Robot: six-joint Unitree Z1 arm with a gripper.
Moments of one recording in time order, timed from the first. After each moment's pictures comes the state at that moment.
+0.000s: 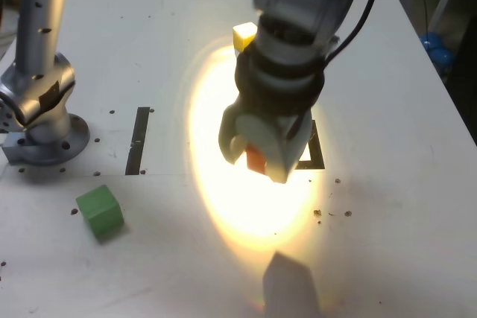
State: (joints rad) arm -0.40 2.06 -1.68 1.40 0.08 0.05
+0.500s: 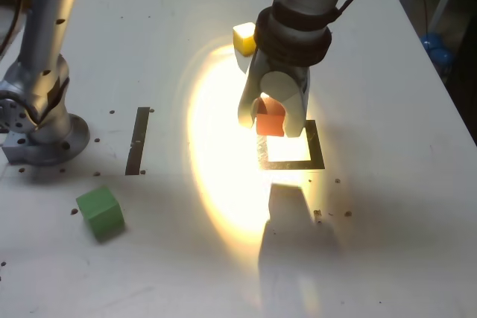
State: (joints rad) arm -0.14 2.08 -1.65 1.38 0.05 0.03
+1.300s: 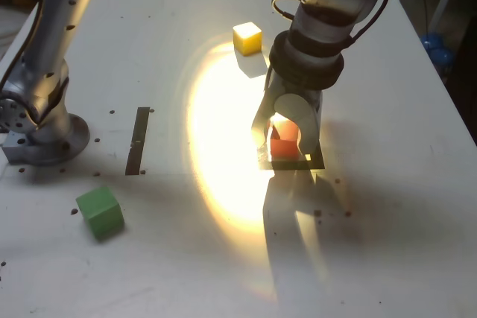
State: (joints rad) arm -0.14 2.16 -1.66 1.32 0.05 0.04
